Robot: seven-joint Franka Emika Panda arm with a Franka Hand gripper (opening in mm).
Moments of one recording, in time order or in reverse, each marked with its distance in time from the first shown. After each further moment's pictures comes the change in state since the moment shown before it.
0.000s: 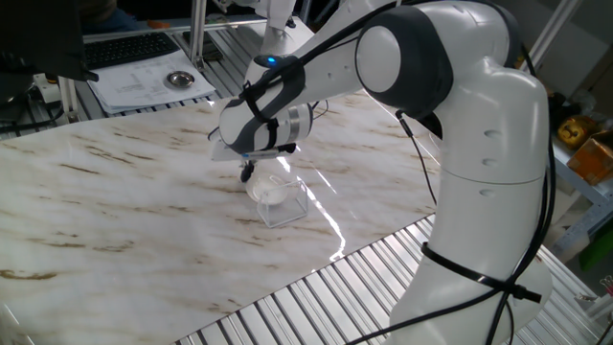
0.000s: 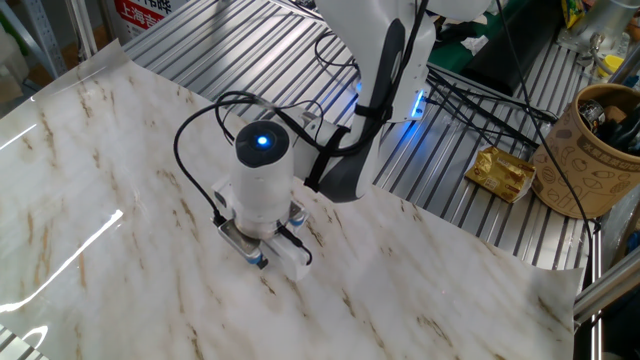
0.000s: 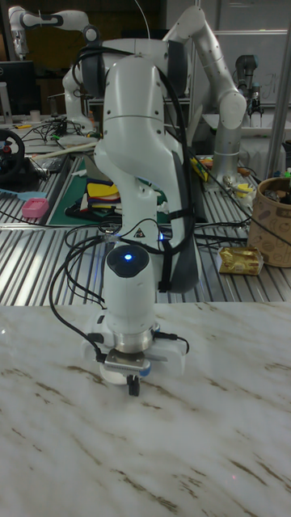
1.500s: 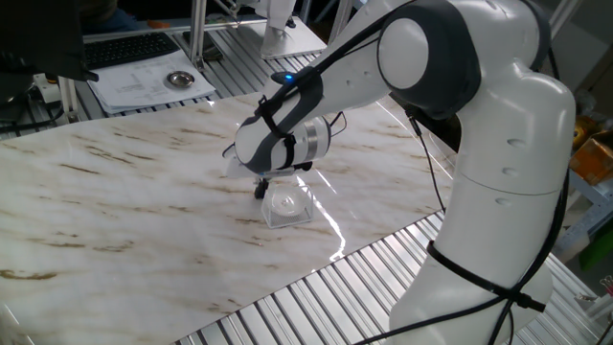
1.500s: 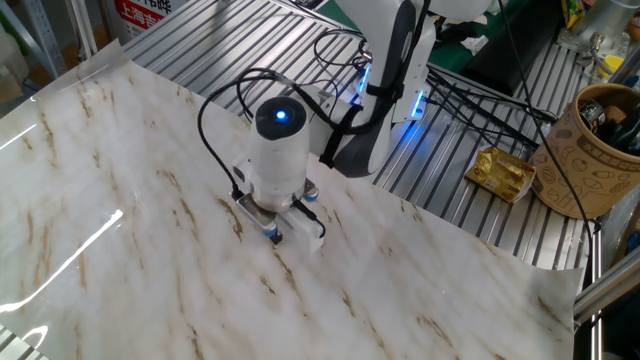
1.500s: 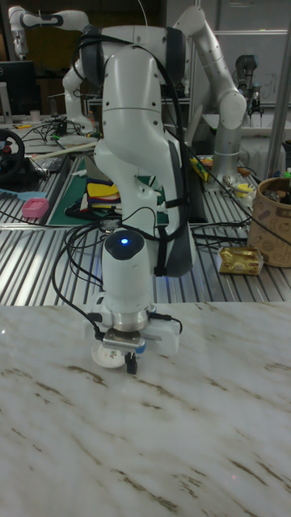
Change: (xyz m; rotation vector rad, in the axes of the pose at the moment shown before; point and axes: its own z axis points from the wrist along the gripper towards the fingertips) arm 0.056 -0.018 0.000 0.001 0.016 0.024
